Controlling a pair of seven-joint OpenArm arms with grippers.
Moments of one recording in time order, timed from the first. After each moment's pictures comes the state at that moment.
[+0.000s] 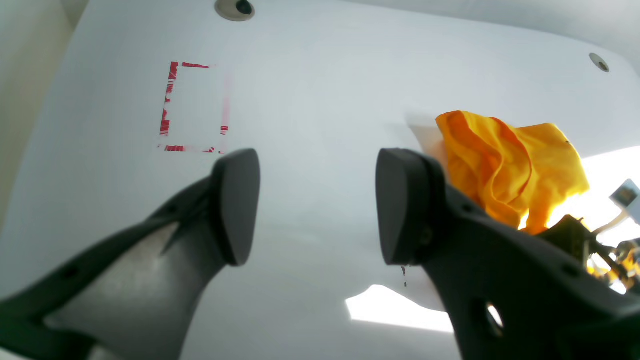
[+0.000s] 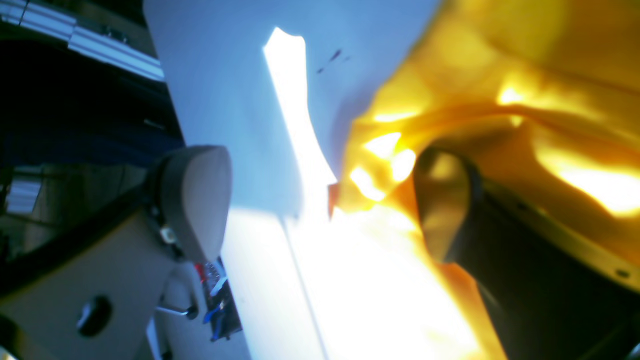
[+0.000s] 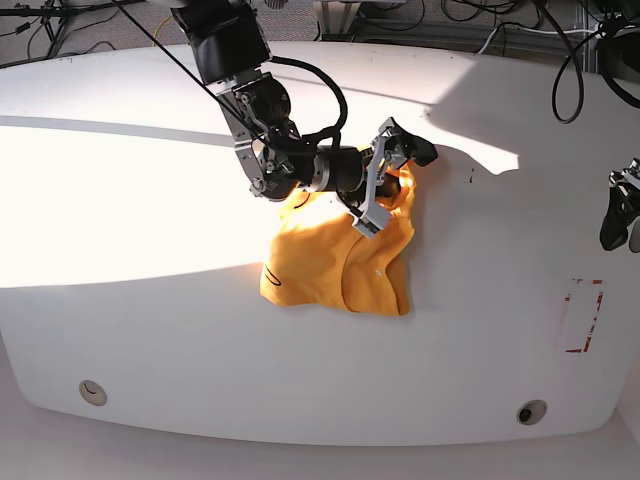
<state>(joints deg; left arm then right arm) 17.9 -35.9 -41.5 103.9 -62.7 -26.9 46.1 6.8 -3.5 -20.5 80.2 41.5 31.9 -59.7</state>
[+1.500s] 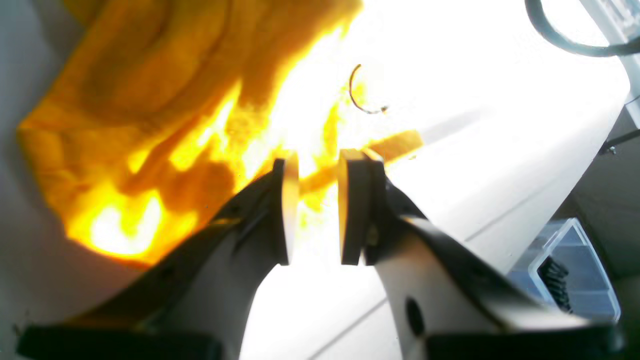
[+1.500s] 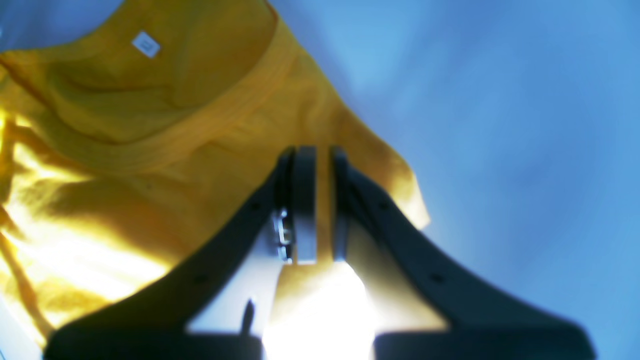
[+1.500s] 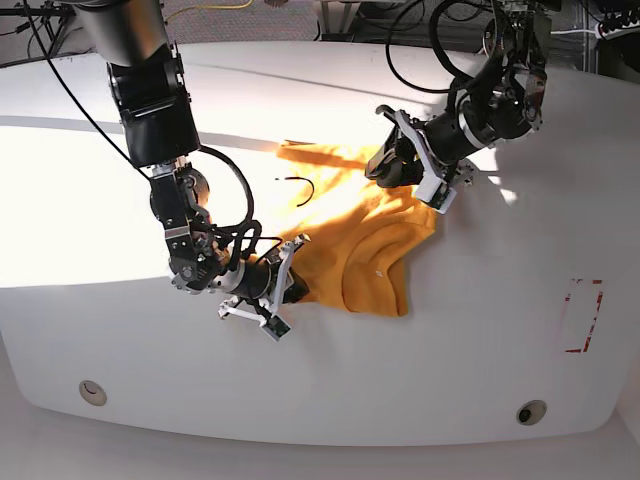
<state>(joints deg) 13.0 -14.2 5.0 109.3 -35.7 -26.4 46.1 25.6 11.1 -16.8 71.3 20.6 33.6 -44.3</state>
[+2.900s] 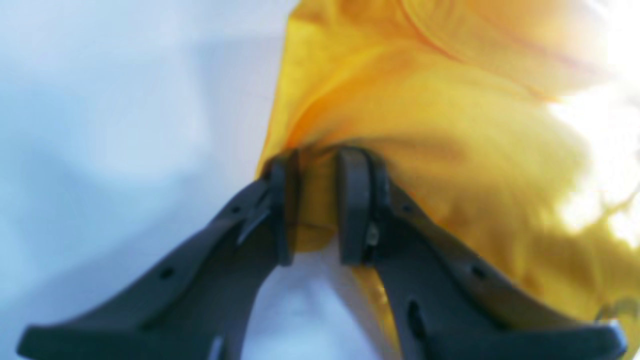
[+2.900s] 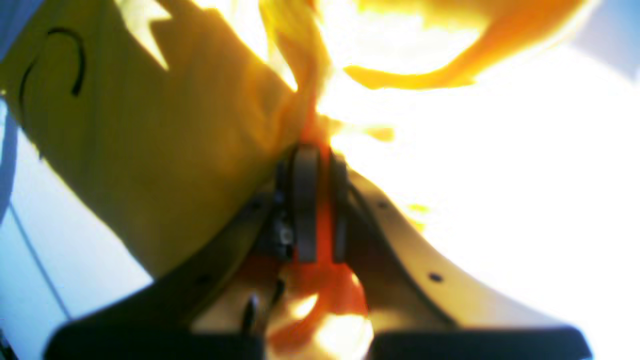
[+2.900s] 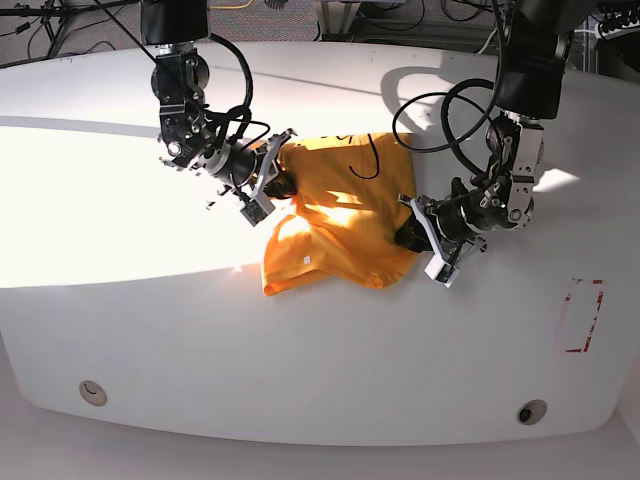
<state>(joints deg) -14.4 -15.1 10.3 66.8 -23.1 -28.4 36.0 -4.5 5.8 -1.5 88.3 11.0 40.4 -38.1</state>
